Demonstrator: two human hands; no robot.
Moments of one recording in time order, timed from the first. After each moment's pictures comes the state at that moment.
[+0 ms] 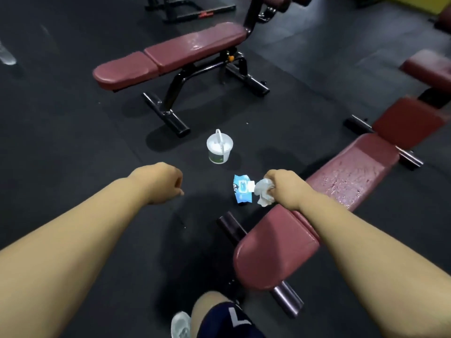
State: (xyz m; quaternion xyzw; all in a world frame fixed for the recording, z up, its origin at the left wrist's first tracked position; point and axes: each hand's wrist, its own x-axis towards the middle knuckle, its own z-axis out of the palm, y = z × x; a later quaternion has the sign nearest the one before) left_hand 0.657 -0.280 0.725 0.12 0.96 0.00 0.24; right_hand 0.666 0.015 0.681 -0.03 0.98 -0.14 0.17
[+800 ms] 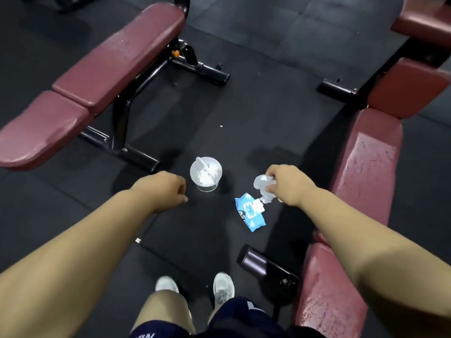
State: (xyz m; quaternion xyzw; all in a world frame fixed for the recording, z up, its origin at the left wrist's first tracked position) left_hand 0.212 -0.283 0.668 0.27 0.91 -0.03 0.31; right_hand 0.316 -0.011 0.629 0.18 0.94 -0.20 0.20
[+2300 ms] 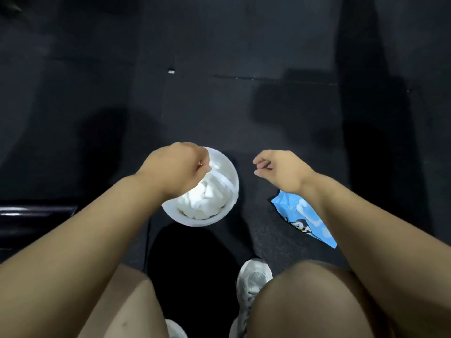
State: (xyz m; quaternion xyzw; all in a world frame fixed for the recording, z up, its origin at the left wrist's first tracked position) left_hand -0.138 -0.129 0.103 0.55 0.79 0.05 0.25; right_hand 0.049 0.026 0.059 0.39 0.83 -0.37 0.14
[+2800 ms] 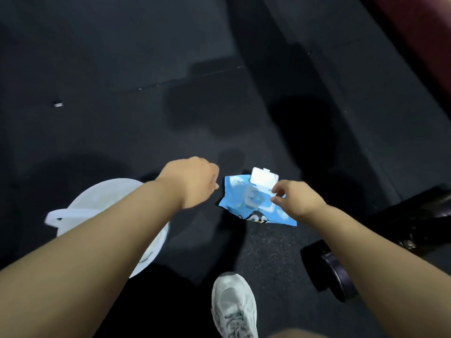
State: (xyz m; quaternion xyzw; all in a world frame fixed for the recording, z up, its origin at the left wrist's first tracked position) left_hand -0.015 0.006 0.050 0.71 0.64 -0.12 0.28; right_hand 0.233 0.045 0.000 0.62 0.71 -0.29 0.18
